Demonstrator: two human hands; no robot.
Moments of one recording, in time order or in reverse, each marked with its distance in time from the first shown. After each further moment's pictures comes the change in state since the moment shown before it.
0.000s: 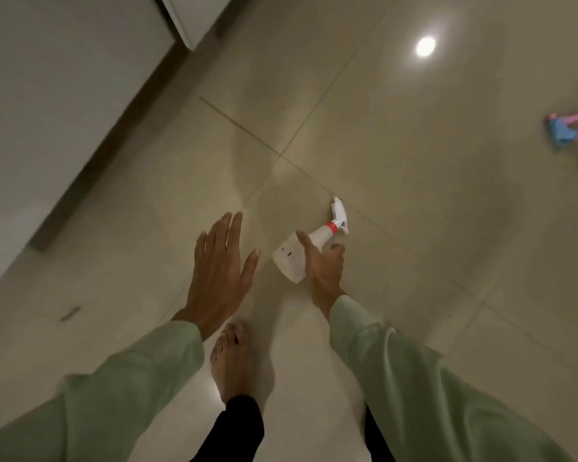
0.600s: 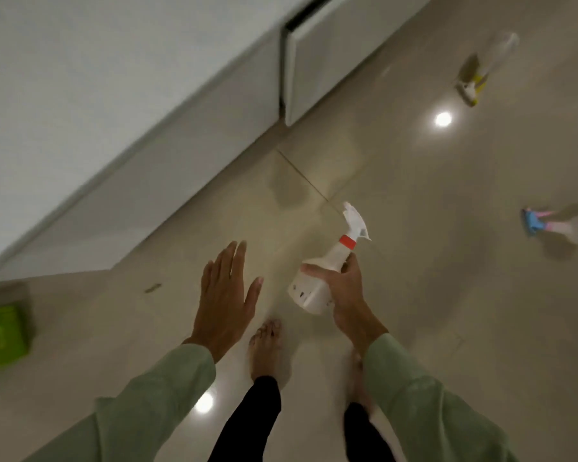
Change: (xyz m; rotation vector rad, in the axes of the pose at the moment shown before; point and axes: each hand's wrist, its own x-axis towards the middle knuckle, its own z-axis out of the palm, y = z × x) left_hand -0.126 -0.017 -0.172 -0.108 0.140 -0.131; right_hand -0.213 -0.079 -0.027 0.161 -0.380 -0.293
